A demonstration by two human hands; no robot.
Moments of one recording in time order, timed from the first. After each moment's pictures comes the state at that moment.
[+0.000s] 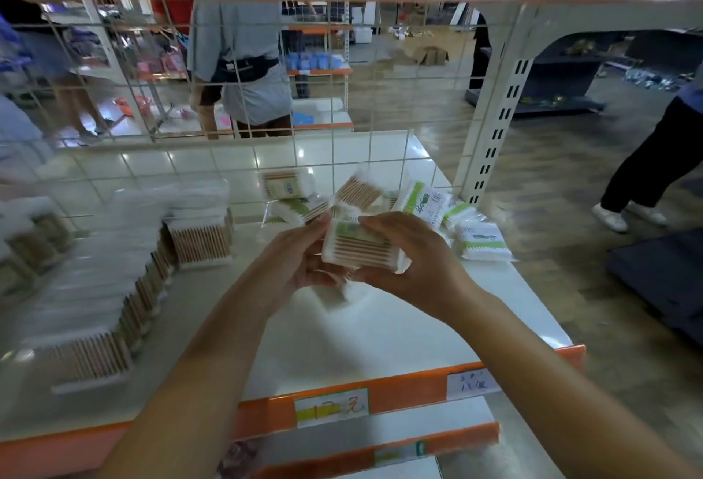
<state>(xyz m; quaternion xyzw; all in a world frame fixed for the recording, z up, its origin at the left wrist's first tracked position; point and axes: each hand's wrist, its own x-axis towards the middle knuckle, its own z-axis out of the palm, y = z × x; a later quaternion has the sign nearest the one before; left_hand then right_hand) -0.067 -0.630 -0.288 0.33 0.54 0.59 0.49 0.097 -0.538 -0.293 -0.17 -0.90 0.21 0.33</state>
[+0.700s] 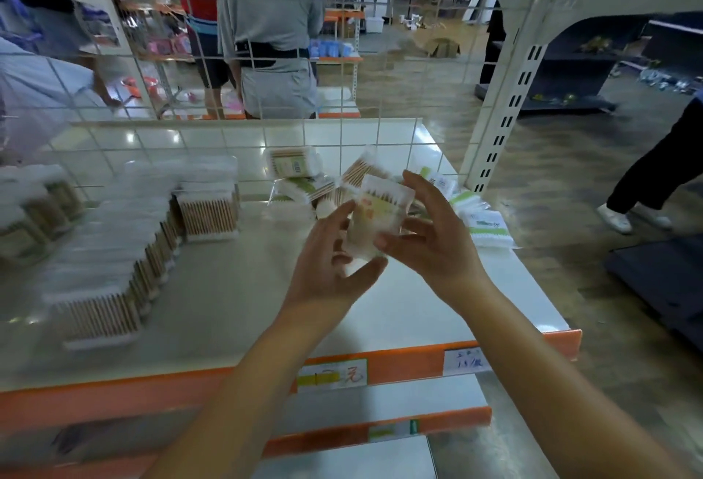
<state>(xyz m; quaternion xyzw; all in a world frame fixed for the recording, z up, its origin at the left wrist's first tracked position) -0.004 -0.656 -0.308 0.45 0.63 0.61 0.20 0.107 -0.556 -0.285 -0.21 -0.73 0.54 0.37</state>
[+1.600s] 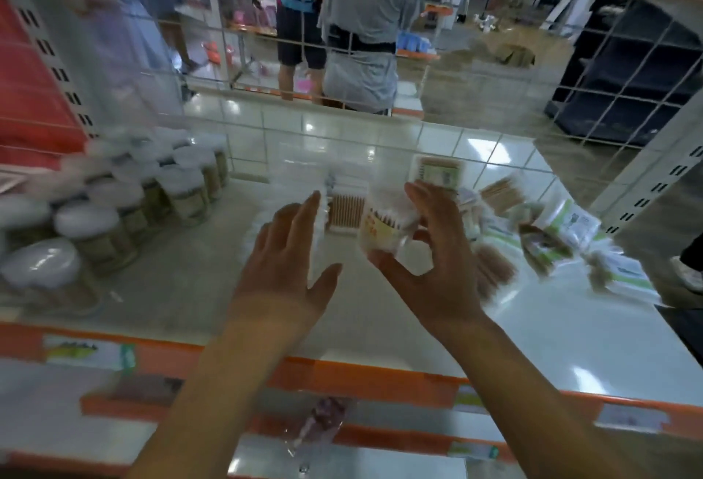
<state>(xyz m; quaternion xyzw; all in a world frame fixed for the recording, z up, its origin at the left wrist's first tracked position) -0.155 -0.812 -0.287 0.43 0.83 0.36 -0.03 -0.051 -0.670 -0.293 -0.14 -0.86 0.28 0.41</state>
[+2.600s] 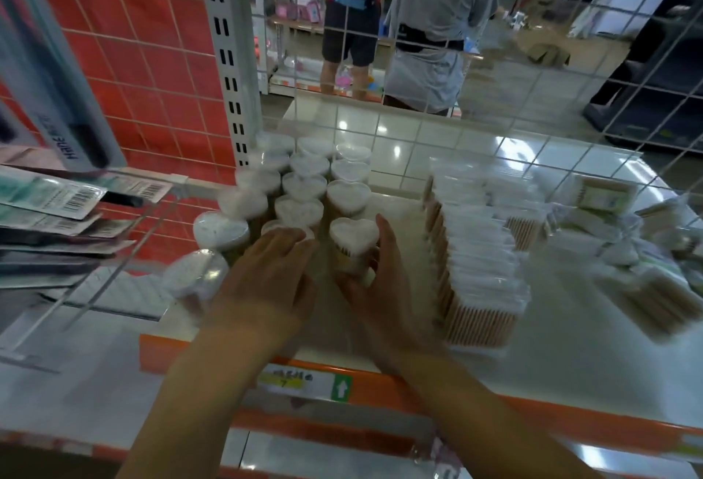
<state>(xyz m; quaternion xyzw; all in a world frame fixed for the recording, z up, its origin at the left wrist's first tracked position) -0.351 -0.965 -0.325 0.51 0.80 0.27 -0.18 -0.265 -0.835 -0.371 -0.22 -0.80 0.47 0.30</state>
